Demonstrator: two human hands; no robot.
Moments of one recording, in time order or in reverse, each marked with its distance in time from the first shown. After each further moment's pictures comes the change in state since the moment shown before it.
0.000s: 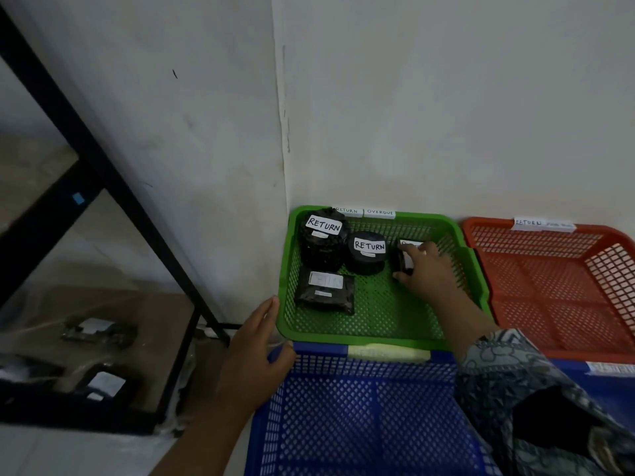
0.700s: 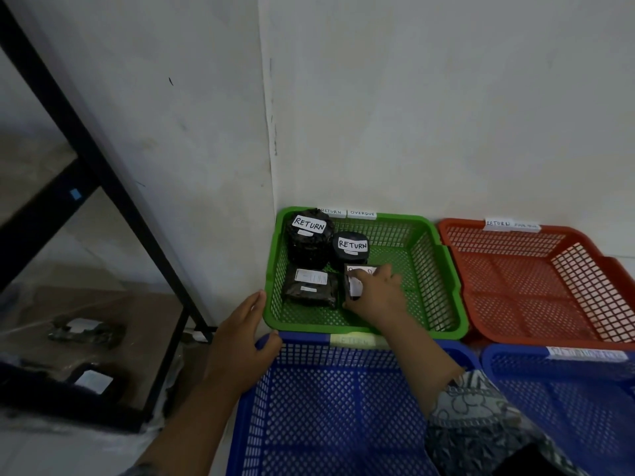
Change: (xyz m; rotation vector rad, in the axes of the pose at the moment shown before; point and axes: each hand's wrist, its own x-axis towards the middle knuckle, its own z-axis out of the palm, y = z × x) left_hand 0.000 0.003 -0.002 0.116 0.023 0.024; right_hand -0.076 -0.055 0.002 0.131 -0.055 -0.059
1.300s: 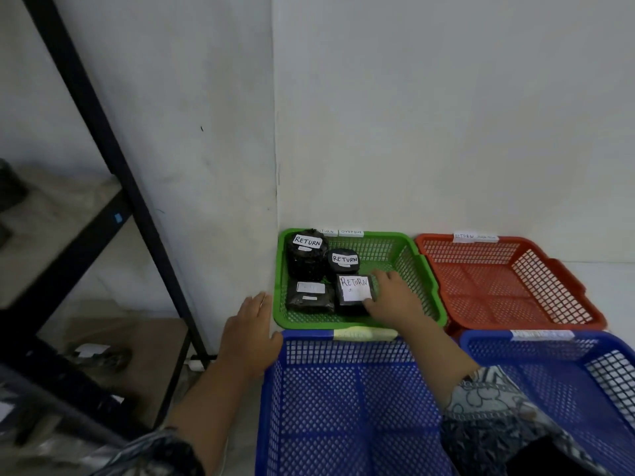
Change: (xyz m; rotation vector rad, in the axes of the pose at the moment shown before) left_hand -0.002 0.022 -0.040 0.382 -0.168 0.028; right_hand -0.061 -0.003 -0.048 0.033 0.102 0.027
